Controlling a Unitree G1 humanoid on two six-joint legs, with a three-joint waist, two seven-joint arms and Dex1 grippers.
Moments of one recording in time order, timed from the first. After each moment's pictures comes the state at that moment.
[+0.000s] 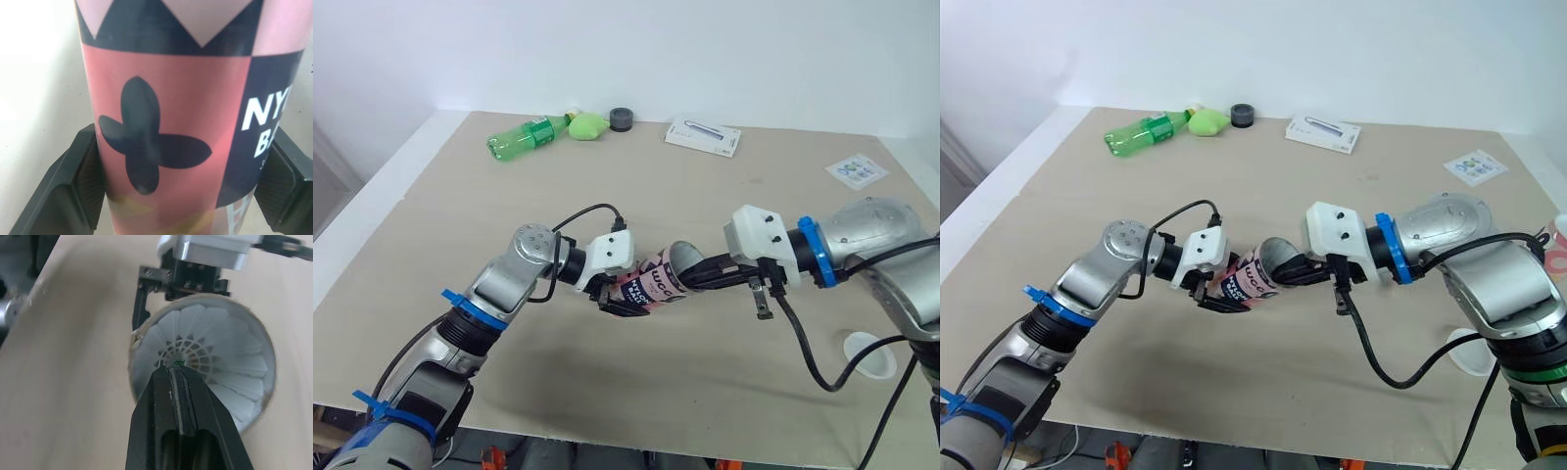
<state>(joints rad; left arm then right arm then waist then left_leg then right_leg) -0.75 0.46 -0.42 0.03 -0.16 0.40 -1.24 -0.70 -1.01 0.24 -0.37 0.45 0.52 1.29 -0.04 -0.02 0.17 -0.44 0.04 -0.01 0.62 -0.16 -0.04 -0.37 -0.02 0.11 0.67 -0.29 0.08</state>
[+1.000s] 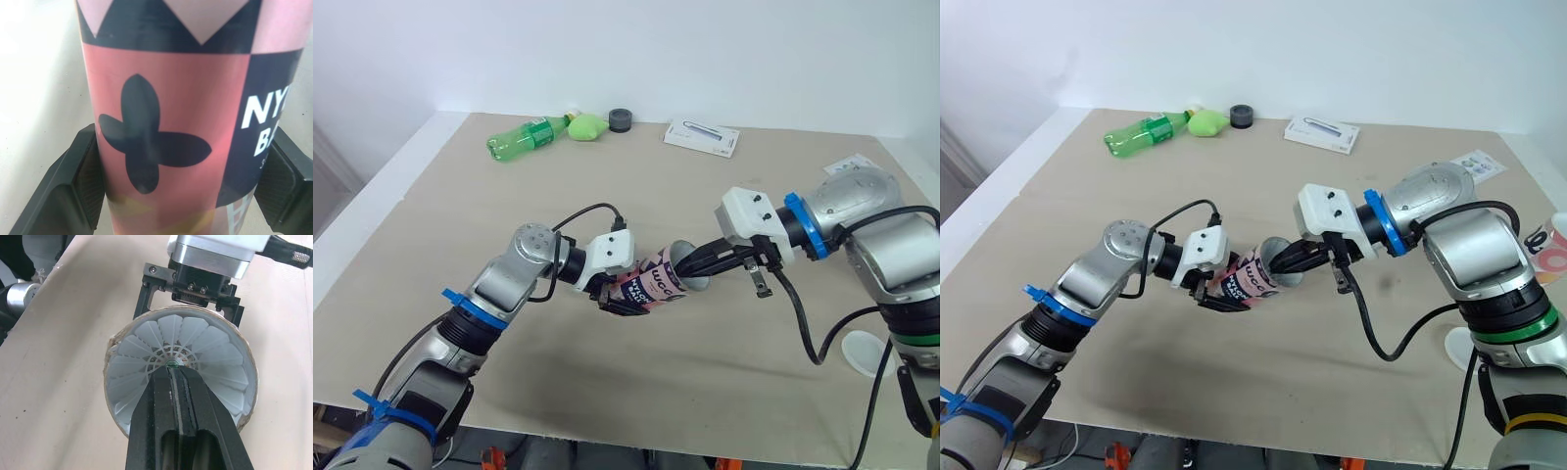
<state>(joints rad) -0.76 0.45 -0.42 0.04 -0.16 0.41 -1.23 -0.82 -0.93 0.24 -0.21 0.37 0.52 1.46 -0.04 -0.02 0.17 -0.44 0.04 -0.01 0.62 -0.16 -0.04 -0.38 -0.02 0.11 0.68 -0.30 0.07</state>
